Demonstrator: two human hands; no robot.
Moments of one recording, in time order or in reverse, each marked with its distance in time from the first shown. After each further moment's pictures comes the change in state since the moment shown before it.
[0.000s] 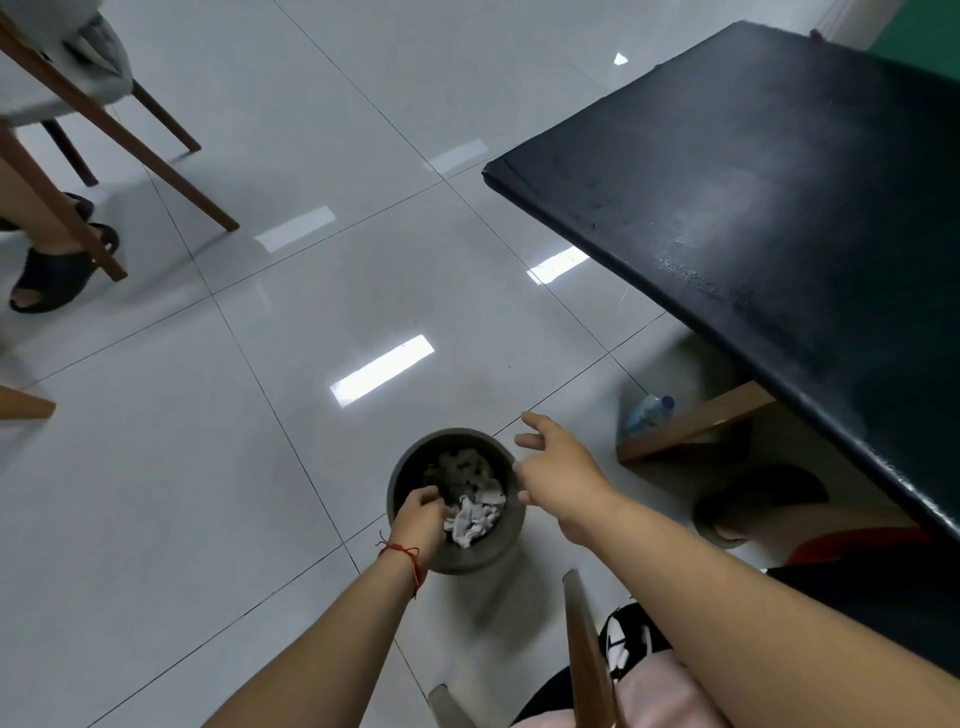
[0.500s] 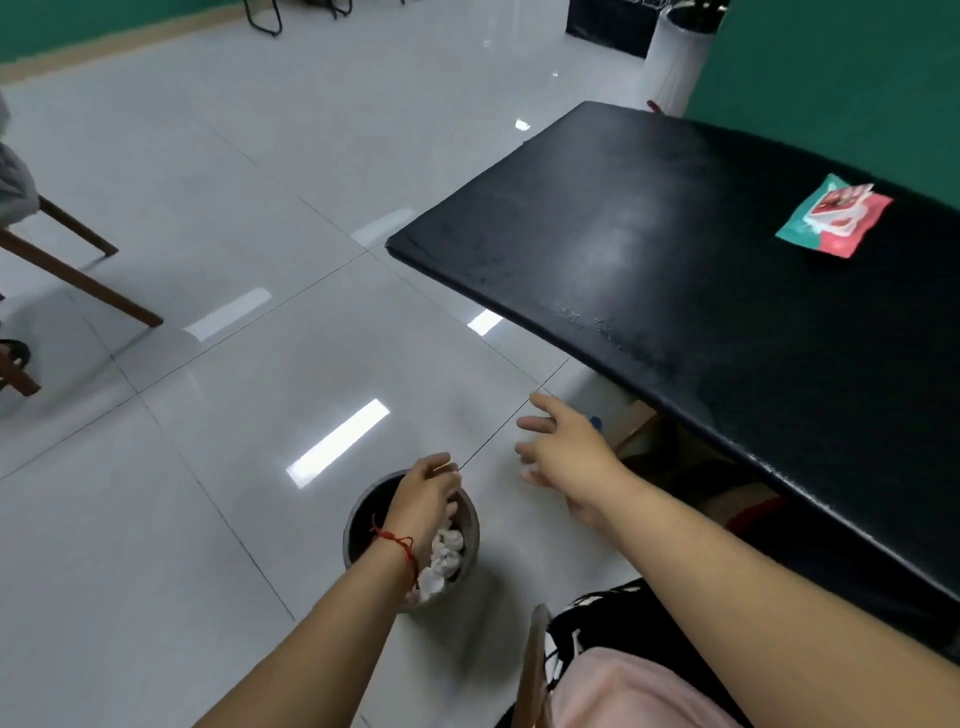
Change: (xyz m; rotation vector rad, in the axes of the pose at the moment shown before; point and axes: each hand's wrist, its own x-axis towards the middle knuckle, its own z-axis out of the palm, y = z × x) left_hand -0.092 0.125 0.067 -0.082 -0.263 0.288; right_hand -0.034 -0.025 -0.100 0.271 0.180 -0.096
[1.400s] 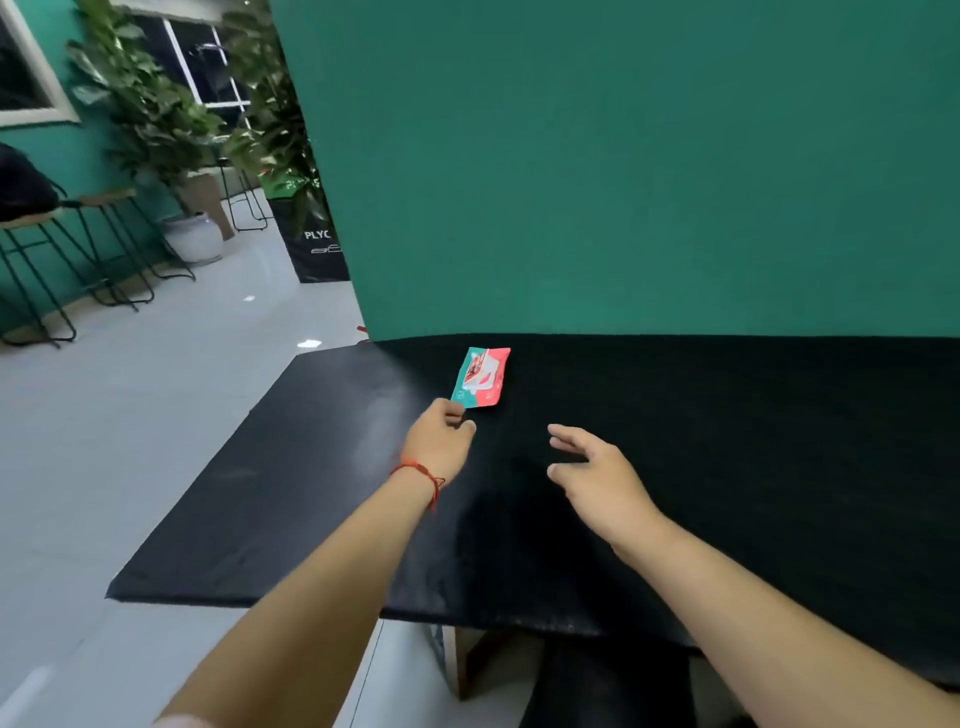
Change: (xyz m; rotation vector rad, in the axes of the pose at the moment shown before) left_hand -0.042 0.234 0.387 0.829 -0.350 0.841; right_hand -0.084 -0.043 -0.308 0.062 0.662 -0.392
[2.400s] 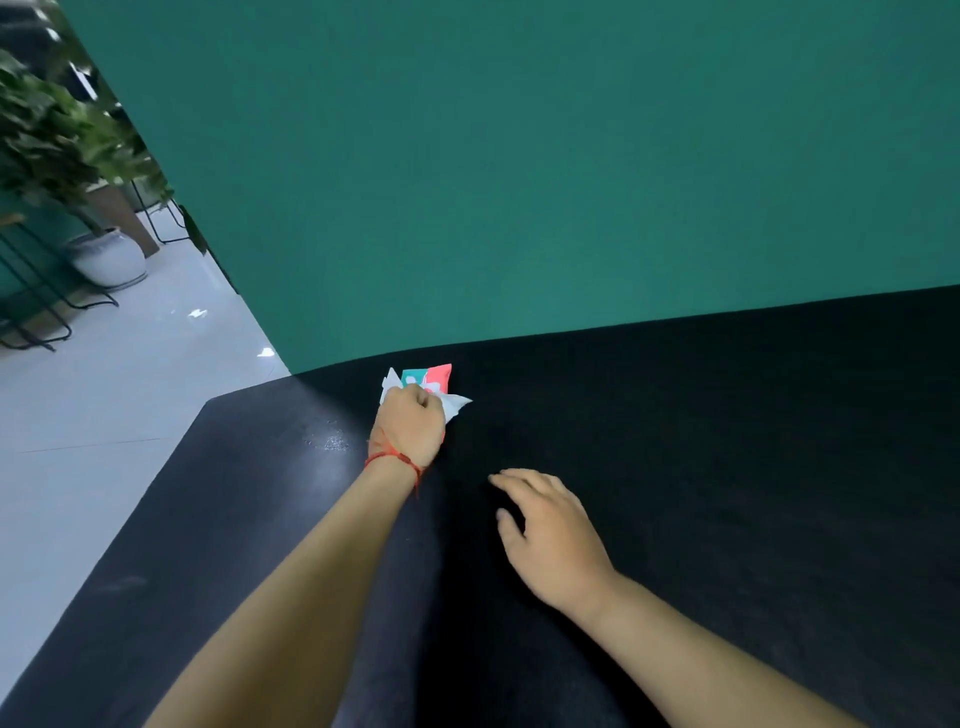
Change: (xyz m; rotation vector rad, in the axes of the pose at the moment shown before) left_hand 0.154 0.024 0.082 0.272 0.062 0.112; right_hand 0.107 0.085 0.019 -0.556 0.023 -0.272
